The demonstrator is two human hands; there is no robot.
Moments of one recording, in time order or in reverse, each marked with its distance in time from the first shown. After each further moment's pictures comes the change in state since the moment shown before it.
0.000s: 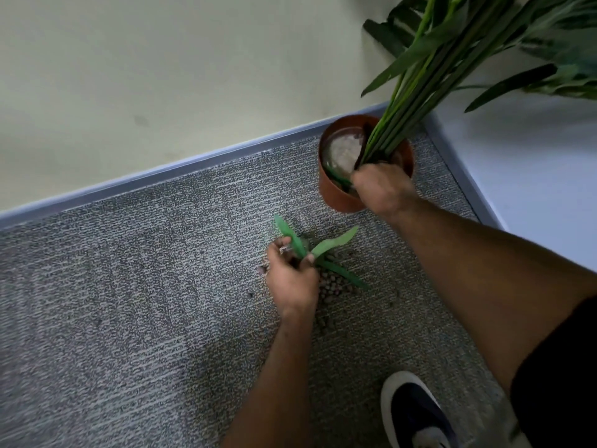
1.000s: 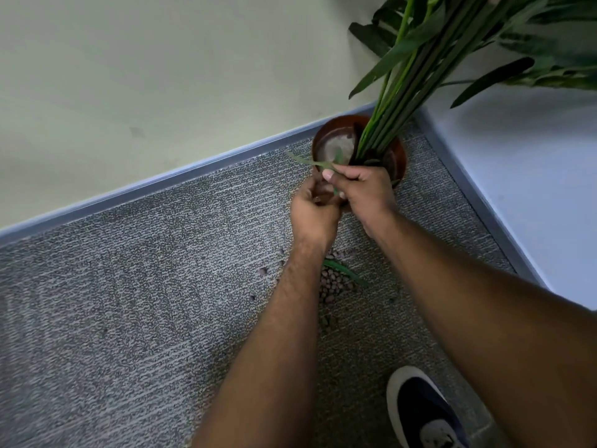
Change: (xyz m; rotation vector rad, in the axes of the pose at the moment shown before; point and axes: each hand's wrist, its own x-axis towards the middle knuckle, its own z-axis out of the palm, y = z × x) left_hand 0.018 0.094 0.044 -0.200 -0.333 0.214; right_hand -0.033 -0.038 -0.010 1.946 0.309 0.392
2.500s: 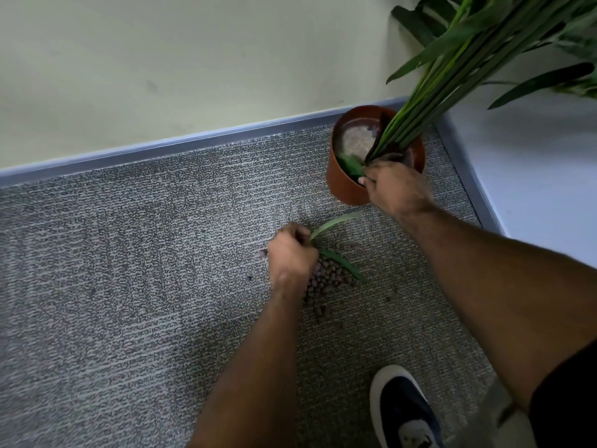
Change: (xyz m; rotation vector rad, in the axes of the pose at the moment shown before) left_hand -0.020 -0.084 -0.065 0.524 0.164 -0.225; right_hand 0.040 0.013 -0.039 -1.617 -0.158 -0.345
